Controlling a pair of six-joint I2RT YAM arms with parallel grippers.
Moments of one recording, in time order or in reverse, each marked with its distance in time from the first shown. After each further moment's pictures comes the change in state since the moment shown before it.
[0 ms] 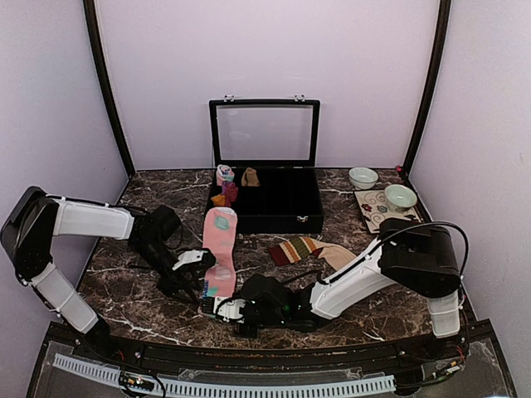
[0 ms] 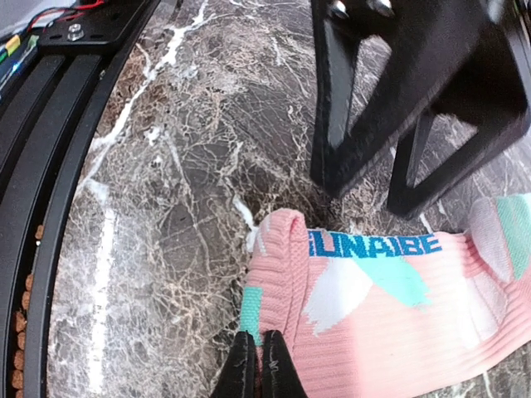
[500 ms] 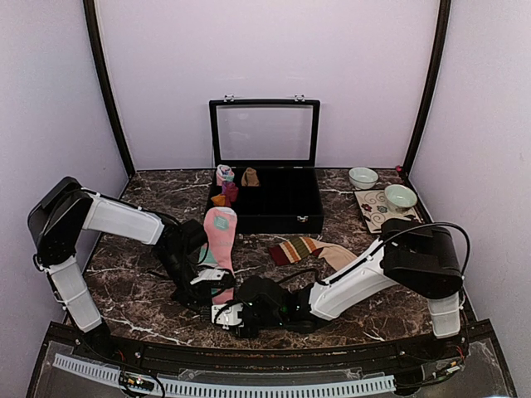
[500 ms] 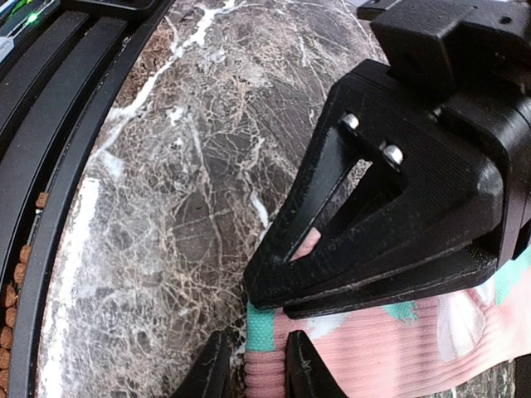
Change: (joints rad) left arm -0.168 0.190 0.095 -0.064 0.021 0.030; right arm 0.016 -0.010 0.021 -0.055 0.027 -0.167
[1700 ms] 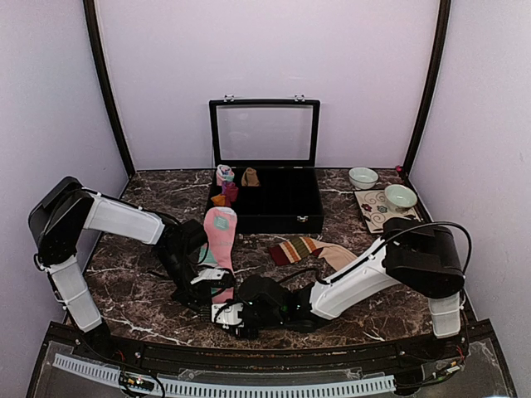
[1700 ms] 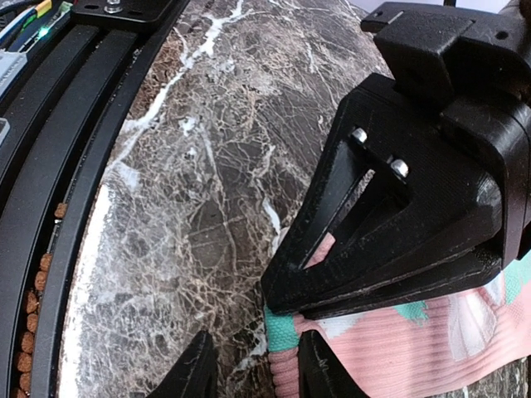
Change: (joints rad) left arm 0.000 0.004 0.002 -0.001 0.018 -0.003; right arm -0.003 -0.010 -0.002 -0.003 -0.032 0.042
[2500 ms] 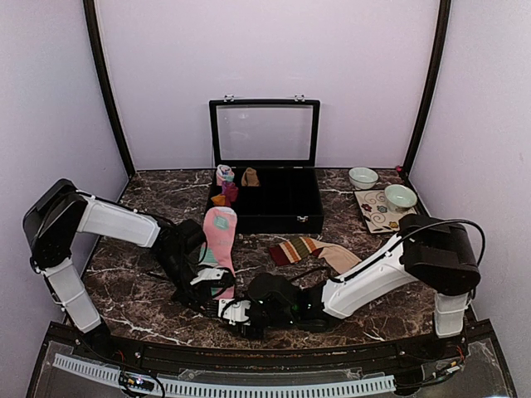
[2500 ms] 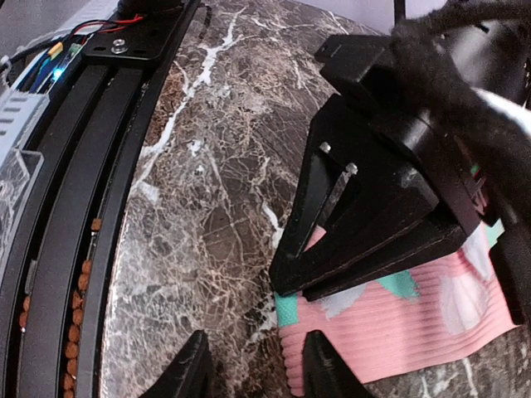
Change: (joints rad) left arm -0.006 -0.049 -0.049 0.082 -0.015 -0.053; right arm 0.010 -0.104 -0.094 0.034 -0.014 0.114
